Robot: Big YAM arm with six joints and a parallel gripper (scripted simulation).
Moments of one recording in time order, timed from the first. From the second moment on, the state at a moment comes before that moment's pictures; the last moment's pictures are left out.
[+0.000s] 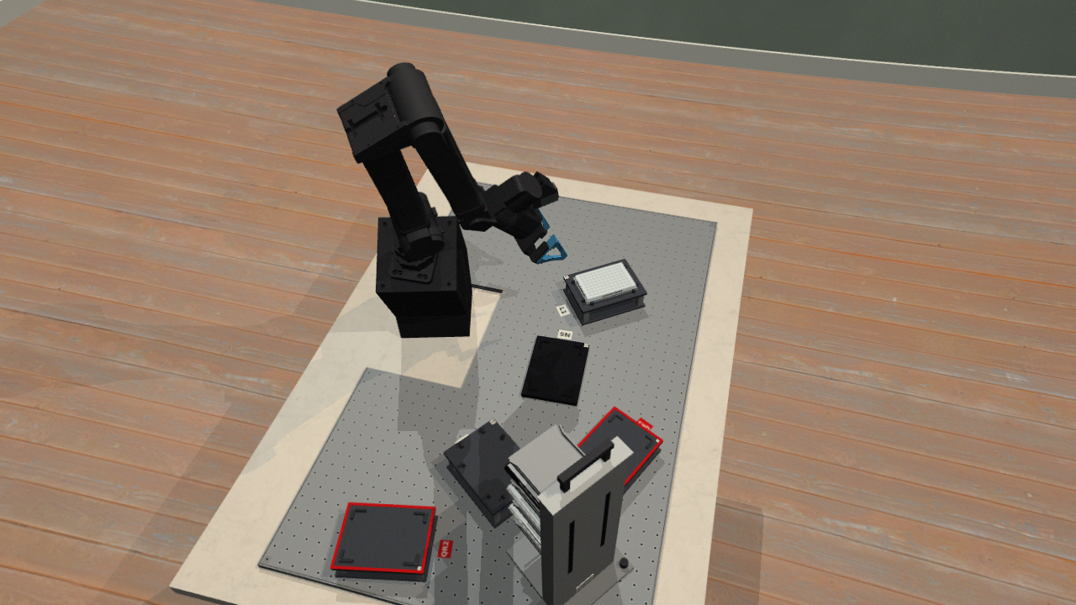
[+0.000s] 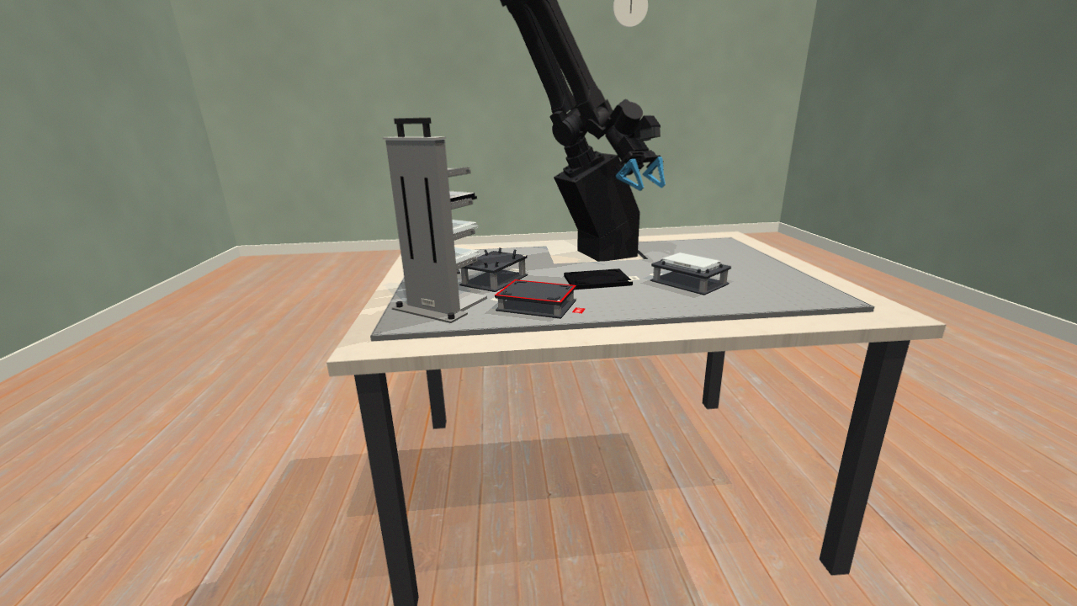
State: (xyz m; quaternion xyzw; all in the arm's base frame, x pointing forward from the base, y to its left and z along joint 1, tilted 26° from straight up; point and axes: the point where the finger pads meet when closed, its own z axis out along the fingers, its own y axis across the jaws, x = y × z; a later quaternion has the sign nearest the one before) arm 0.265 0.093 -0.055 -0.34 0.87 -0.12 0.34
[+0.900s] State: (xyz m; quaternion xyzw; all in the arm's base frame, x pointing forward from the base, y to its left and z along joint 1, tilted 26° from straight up) arm 0.264 0.072 -0.127 -0.32 0.88 -0.10 0.34
